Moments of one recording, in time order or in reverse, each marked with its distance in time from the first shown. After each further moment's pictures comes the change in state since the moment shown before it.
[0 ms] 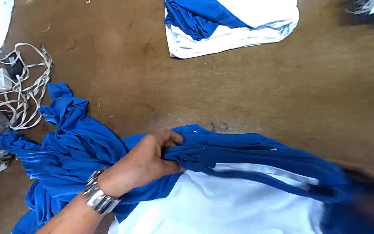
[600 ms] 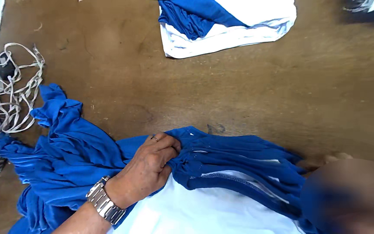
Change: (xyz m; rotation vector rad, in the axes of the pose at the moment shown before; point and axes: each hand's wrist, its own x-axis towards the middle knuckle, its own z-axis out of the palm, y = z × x) left_hand 0.014 -0.043 0.017 0.540 0.091 0.481; right_hand 0.025 0.049 0.016 -0.173 -0.024 -0.370
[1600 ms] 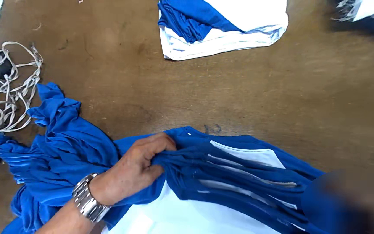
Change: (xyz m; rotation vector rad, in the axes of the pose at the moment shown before) left_hand 0.002 0.009 -0.028 -0.370 0.002 -0.057; right_hand -0.033 -0.023 -0.006 0.256 -0.031 0.245
